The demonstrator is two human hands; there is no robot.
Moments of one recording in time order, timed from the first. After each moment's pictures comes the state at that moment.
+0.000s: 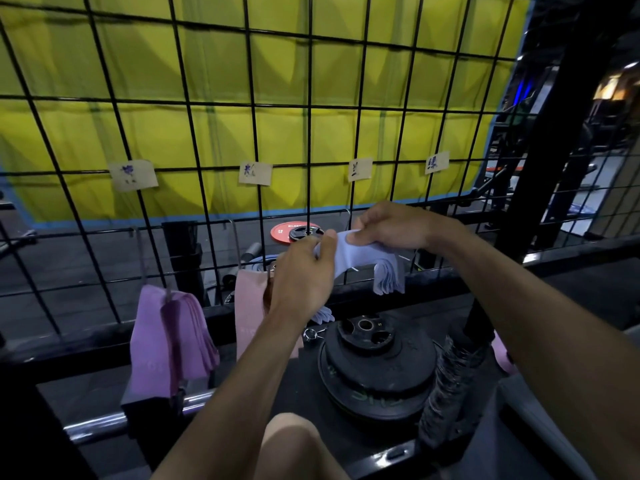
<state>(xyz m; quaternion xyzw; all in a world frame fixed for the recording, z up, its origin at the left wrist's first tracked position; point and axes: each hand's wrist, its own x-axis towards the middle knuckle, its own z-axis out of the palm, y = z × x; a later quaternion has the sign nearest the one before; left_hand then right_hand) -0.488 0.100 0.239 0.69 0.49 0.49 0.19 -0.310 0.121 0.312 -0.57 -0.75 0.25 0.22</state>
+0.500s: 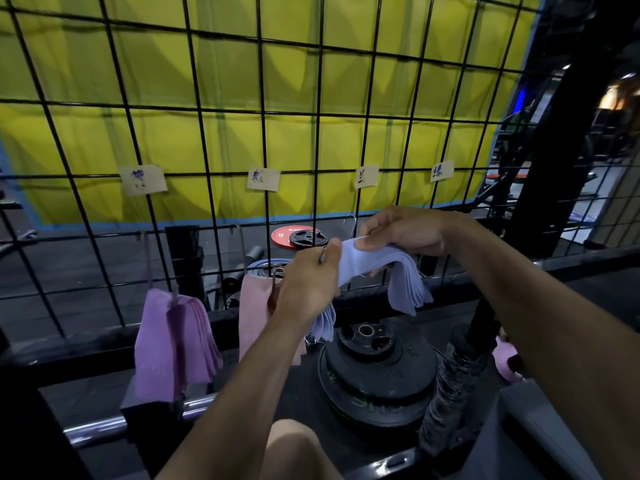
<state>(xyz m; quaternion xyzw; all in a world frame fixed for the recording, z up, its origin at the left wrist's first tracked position) -0.486 0.116 0.232 0.67 0.47 0.48 0.32 -0.300 0.125 0.318 -0.54 -0.71 0.40 0.20</state>
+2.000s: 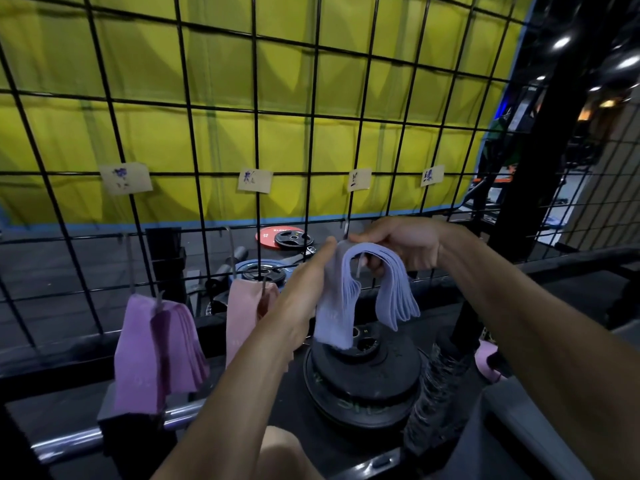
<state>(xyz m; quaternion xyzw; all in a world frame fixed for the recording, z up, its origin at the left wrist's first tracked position) -0.485 0.107 0.236 0.53 0.39 0.43 0.62 -0.297 0.126 0.311 -0.54 -0.59 0.55 0.24</state>
